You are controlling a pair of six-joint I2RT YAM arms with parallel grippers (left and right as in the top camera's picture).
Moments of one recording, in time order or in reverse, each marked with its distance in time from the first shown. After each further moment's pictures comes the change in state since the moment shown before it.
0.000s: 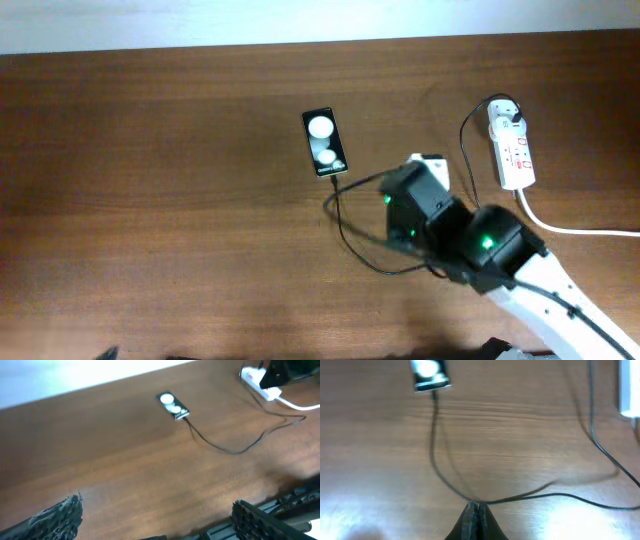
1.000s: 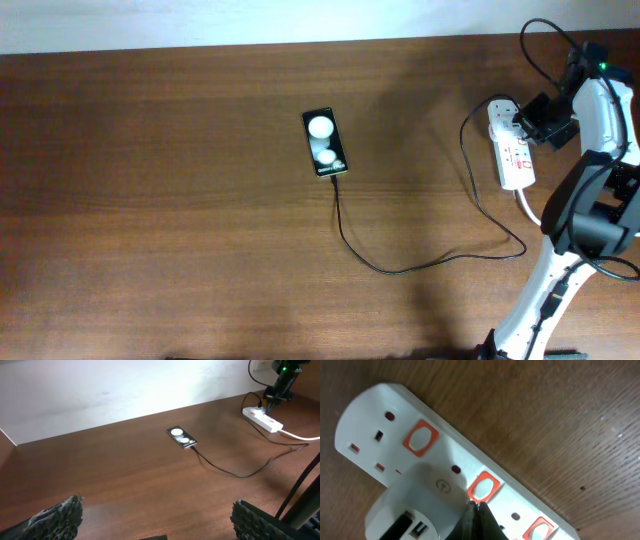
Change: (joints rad) left arm 0.055 -0.302 0.002 -0.002 -0.003 0.000; right arm -1.053 1.114 0.767 0.064 -0.354 -0.092
